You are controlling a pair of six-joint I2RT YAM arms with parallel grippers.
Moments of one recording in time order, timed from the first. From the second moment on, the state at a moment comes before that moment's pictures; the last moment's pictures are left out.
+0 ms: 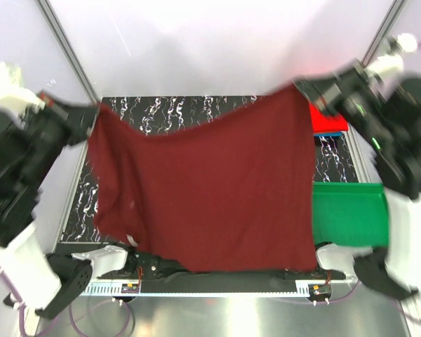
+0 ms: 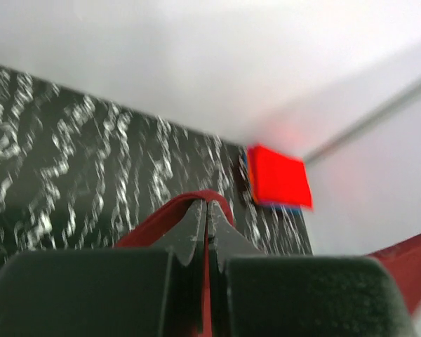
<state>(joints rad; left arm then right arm) -0.27 1.17 2.37 -1.29 -0.09 -0.58 0.37 1.21 2.11 -0.87 -0.09 0.81</state>
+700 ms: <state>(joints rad) -0.27 1.18 2.43 -0.77 -0.26 -0.50 0.37 1.48 2.45 -0.60 -0.02 0.82</state>
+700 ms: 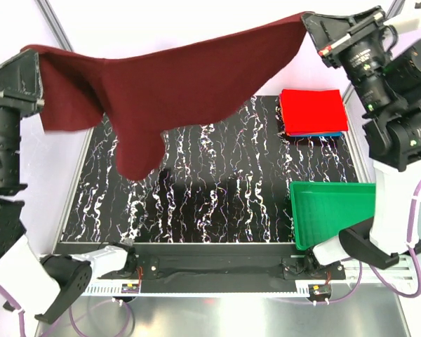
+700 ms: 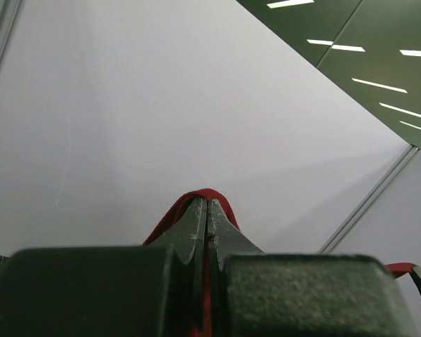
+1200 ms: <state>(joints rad) -0.26 0.97 2.35 -1.18 -0.21 -0.45 0.37 1.07 2.06 -0.82 -0.05 0.71</state>
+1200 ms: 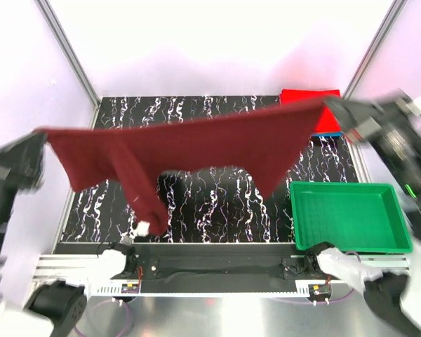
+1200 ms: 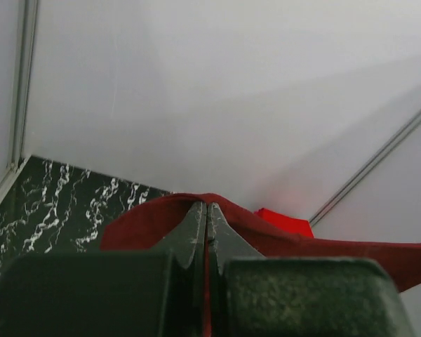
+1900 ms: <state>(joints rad) -0.19 1.20 2.03 -0.63 -0.19 -0.27 0.37 1.24 1.88 -0.47 0.17 0.77</state>
